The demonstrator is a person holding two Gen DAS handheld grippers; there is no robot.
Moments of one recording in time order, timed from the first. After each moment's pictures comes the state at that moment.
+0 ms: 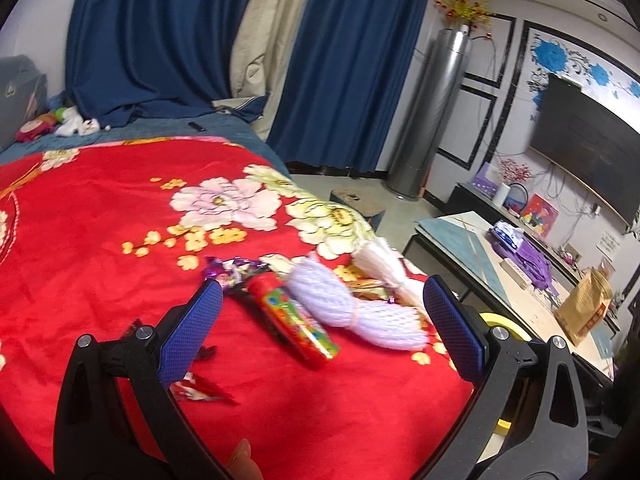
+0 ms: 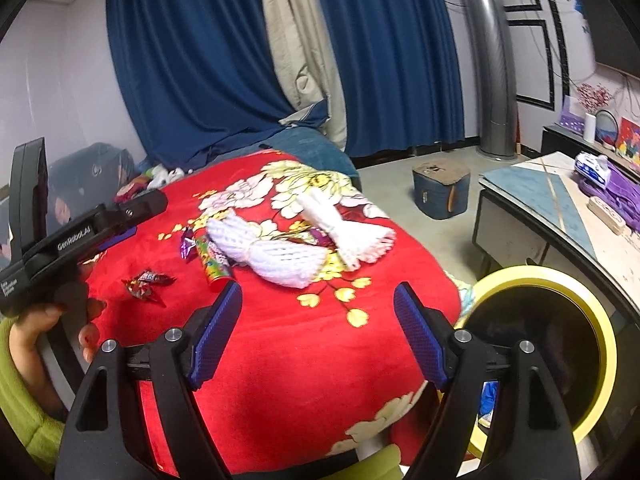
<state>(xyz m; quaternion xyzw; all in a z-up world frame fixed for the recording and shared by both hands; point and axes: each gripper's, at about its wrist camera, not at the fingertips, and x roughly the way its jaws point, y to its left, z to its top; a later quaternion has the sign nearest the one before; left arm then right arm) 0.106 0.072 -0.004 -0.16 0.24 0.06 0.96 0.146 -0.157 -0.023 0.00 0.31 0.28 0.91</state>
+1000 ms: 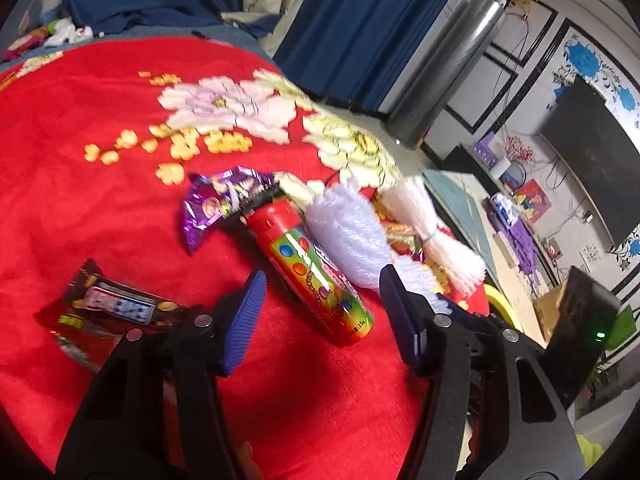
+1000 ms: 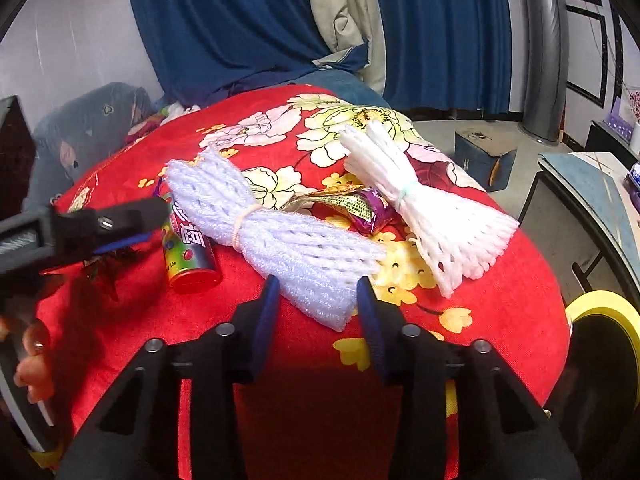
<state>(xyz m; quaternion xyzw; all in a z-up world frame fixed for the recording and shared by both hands) 0.146 0.099 -0.061 -0.24 0.37 0.02 0.90 0.220 -0.076 -0.087 -0.05 0.38 0.34 0.86</state>
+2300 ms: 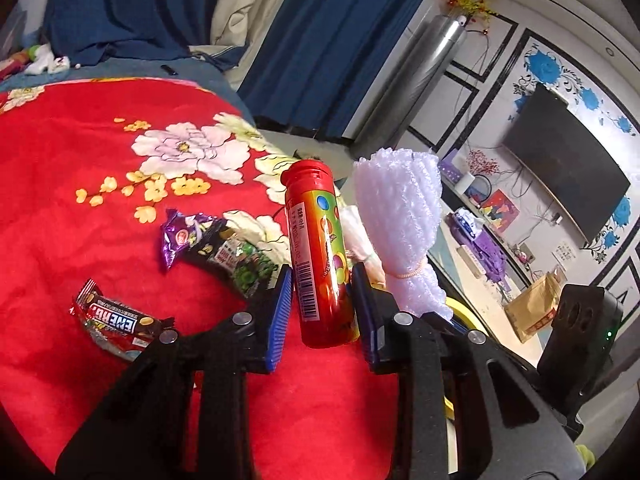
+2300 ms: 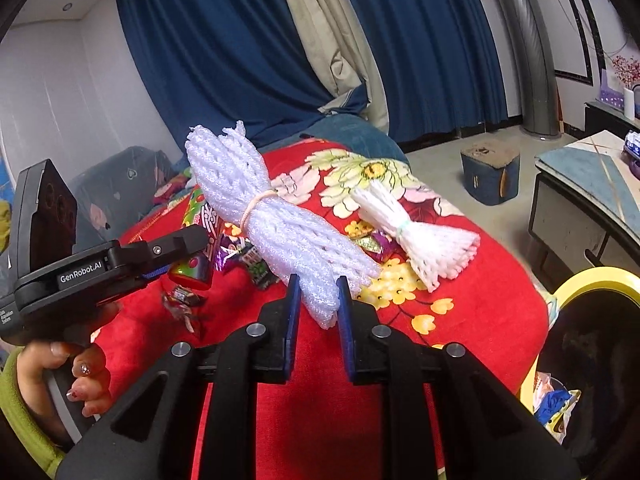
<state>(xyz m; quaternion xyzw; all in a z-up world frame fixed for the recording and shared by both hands) 0.117 0.081 -0.014 -0.23 0.29 -0.03 0.93 0.180 -0.123 -0.031 0.05 0.33 0.36 0.87</state>
